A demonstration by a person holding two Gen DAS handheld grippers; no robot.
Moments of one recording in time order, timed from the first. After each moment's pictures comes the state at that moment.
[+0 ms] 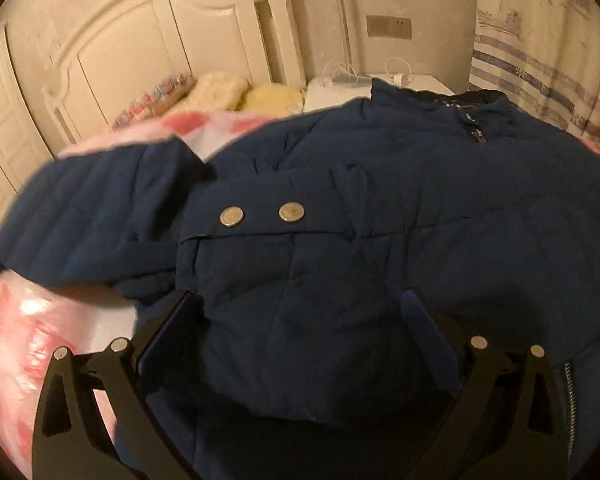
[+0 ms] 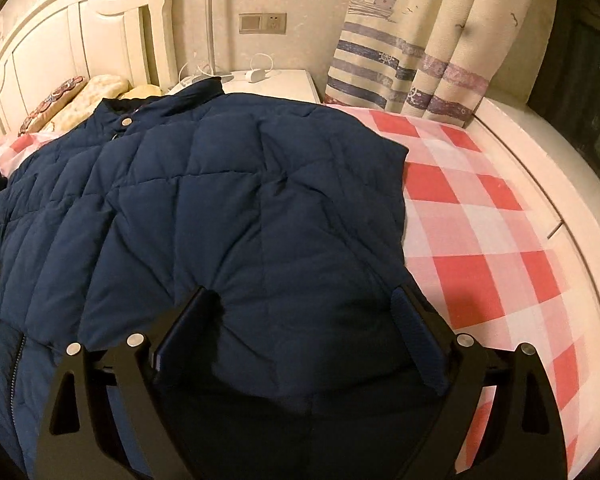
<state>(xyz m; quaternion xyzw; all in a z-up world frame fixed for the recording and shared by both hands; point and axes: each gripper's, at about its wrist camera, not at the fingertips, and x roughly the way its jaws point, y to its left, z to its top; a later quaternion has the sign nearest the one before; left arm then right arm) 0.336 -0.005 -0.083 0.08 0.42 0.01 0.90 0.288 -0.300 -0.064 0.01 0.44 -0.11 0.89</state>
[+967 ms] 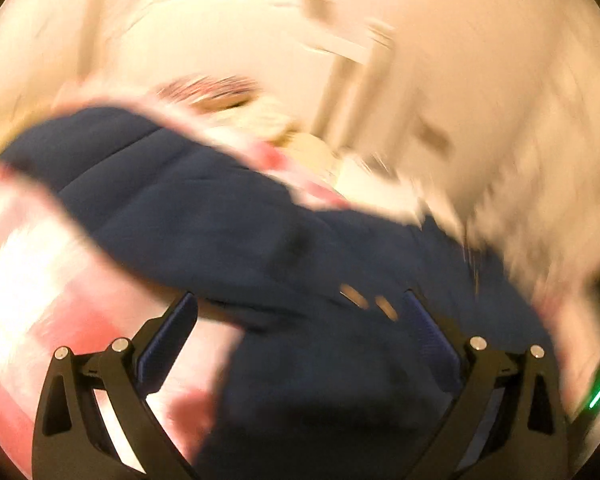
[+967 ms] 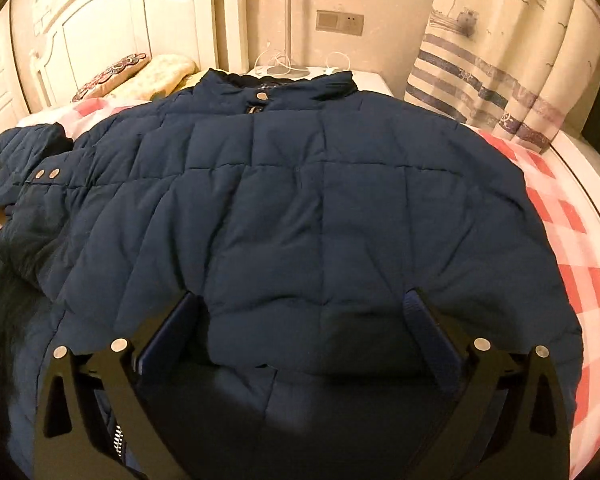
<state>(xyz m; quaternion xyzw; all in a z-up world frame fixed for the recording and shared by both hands) 0.312 0.146 -0.029 -0.22 0.33 0.04 0.92 0.293 -0.190 -0.068 -0.01 0.45 -0.02 0.89</state>
